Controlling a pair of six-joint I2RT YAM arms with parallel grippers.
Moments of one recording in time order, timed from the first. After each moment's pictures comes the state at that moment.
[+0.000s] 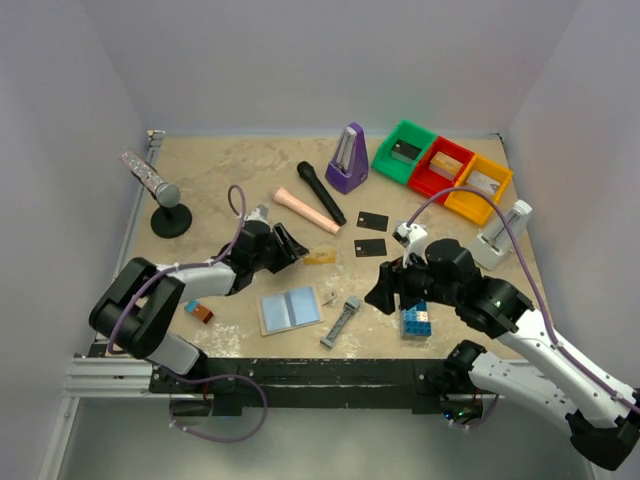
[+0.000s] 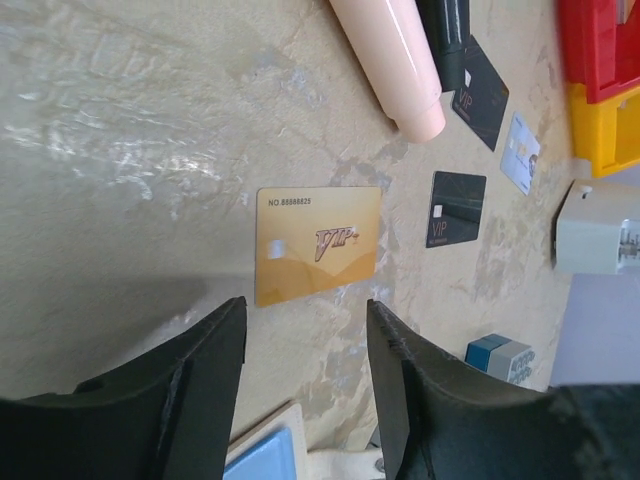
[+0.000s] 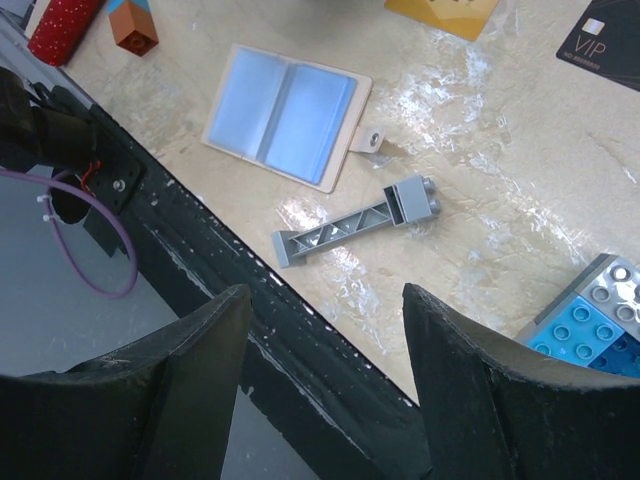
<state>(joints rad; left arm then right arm) -0.53 1.55 0.57 0.37 0.08 -1.01 0.76 0.73 0.81 -0.69 -0.17 0.41</state>
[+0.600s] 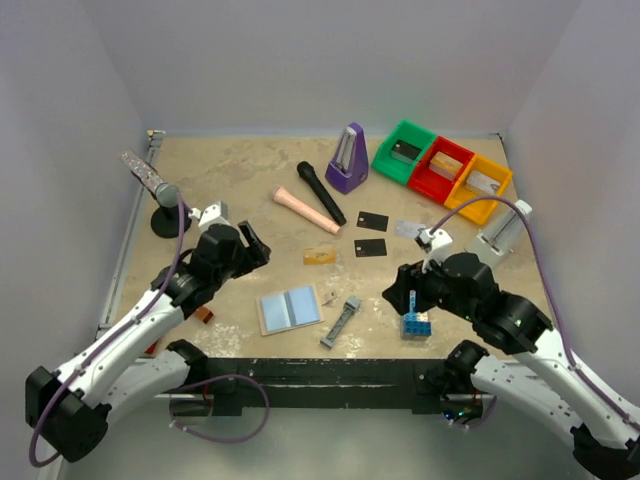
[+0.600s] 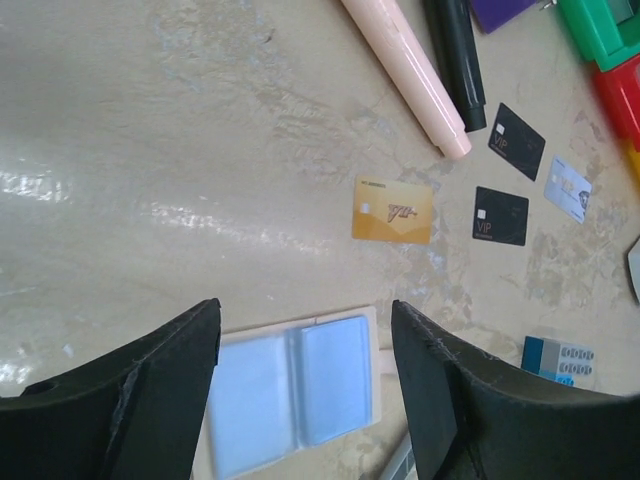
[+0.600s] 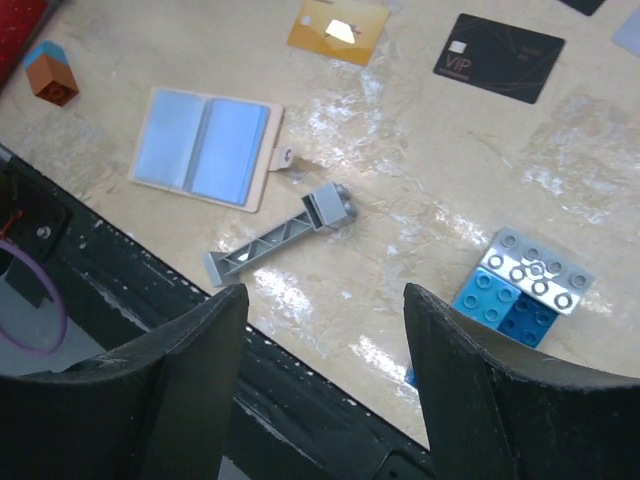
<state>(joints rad) -0.57 0.93 0.71 -0.44 -0.26 -0.85 0.76 0.61 0.79 -0.76 0.01 0.39</state>
